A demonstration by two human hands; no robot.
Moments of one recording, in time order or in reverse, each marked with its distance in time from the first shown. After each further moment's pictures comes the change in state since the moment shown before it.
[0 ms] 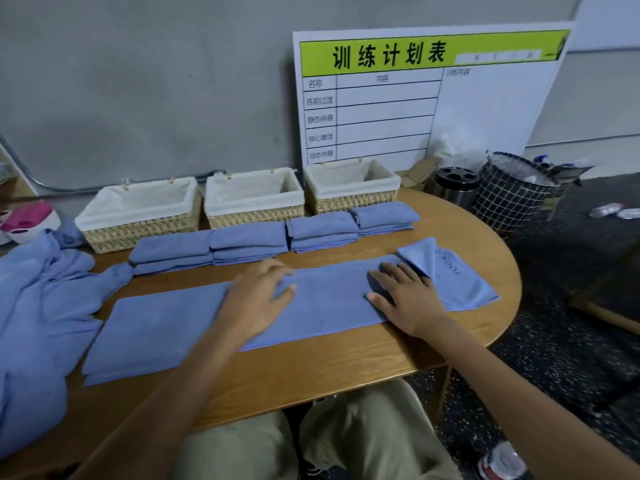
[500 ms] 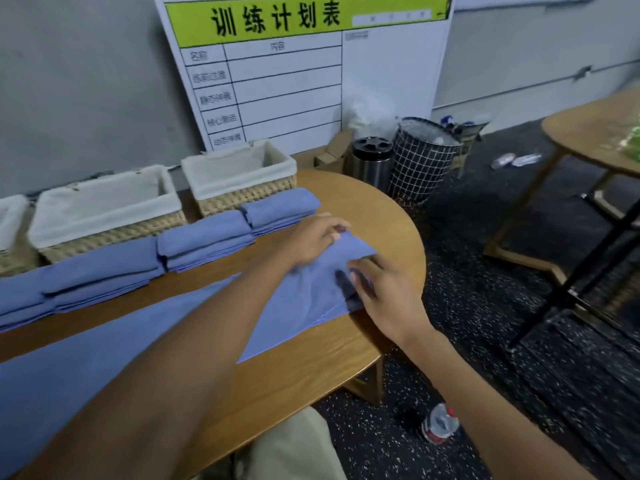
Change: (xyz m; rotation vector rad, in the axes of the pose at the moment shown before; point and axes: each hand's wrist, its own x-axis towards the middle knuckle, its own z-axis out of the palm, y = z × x) left_hand 0.208 0.191 0.130 -0.337 -0.298 0.522; right_hand -0.034 0.103 0.000 0.266 0.448 0.131
